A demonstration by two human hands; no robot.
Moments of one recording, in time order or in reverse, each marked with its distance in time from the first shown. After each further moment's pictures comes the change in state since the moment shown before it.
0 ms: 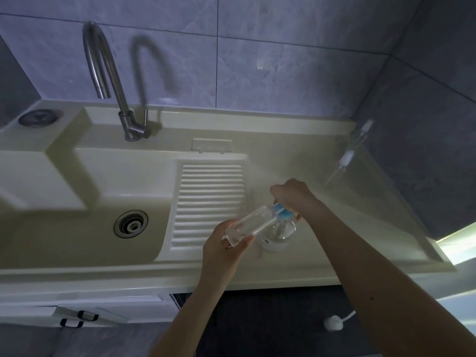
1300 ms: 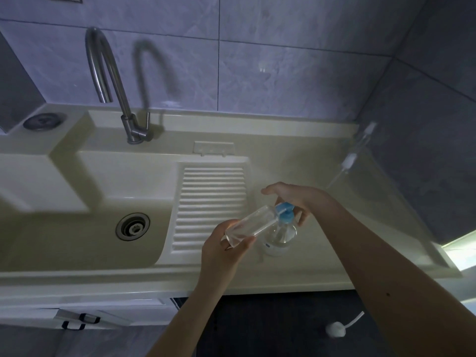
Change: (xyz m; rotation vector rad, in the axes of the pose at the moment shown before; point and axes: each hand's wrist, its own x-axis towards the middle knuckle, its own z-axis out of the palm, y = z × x) left_hand 0.002 0.005 -0.003 0.048 -0.002 0.048; right_hand 0.001 -0.012 -0.016 -0.027 -0.369 0.156
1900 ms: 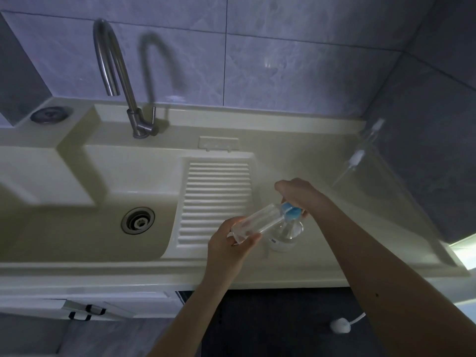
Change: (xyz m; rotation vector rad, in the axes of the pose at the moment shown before) left_hand 0.003 -0.003 0.000 -0.037 0.000 0.014; right_hand 0.005 0.001 0.012 0.014 0.278 -0.106
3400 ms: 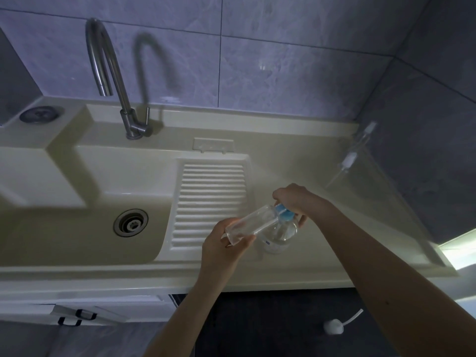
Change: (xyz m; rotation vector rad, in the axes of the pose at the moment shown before) left_hand 0.000 -0.001 0.001 -0.025 -0.001 -0.028; right_hand 0.004 0.011 0.000 -0.070 -0.094 0.043
